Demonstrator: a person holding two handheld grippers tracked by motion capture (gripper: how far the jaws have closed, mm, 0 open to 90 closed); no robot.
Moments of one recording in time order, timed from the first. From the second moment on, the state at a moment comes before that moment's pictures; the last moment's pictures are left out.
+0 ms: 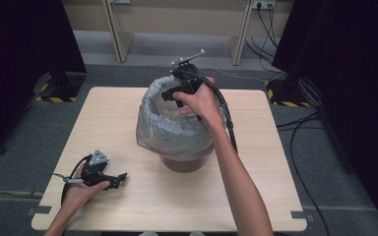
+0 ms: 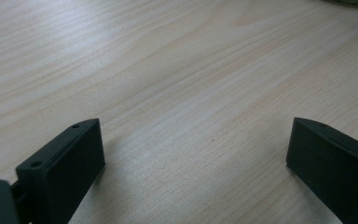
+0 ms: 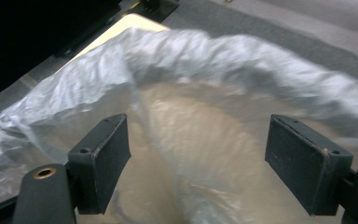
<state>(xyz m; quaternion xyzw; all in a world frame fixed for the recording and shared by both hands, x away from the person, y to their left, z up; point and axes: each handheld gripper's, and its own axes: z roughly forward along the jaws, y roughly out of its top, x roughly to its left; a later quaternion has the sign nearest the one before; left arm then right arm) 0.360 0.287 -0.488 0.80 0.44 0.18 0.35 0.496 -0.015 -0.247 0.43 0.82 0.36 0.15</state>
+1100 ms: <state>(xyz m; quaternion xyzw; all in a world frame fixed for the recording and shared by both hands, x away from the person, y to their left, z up) 0.360 0.287 -0.488 0.80 0.44 0.18 0.35 0.479 -0.001 -0.257 0.38 0.85 0.33 0.15</state>
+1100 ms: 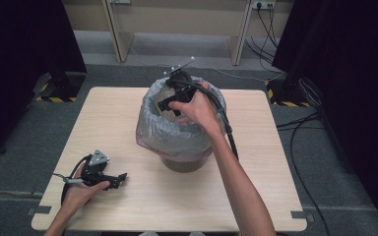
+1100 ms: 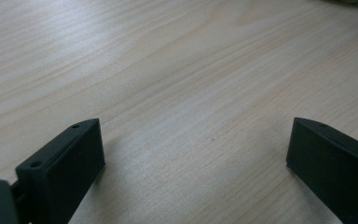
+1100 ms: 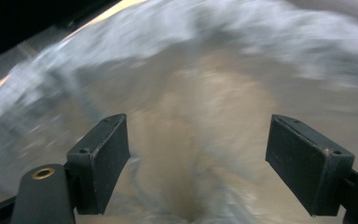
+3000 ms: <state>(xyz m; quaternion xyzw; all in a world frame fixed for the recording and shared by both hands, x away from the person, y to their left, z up) 0.360 0.287 -0.488 0.80 0.44 0.18 0.35 0.503 -0.068 -0.212 0.43 0.77 0.43 0.19</state>
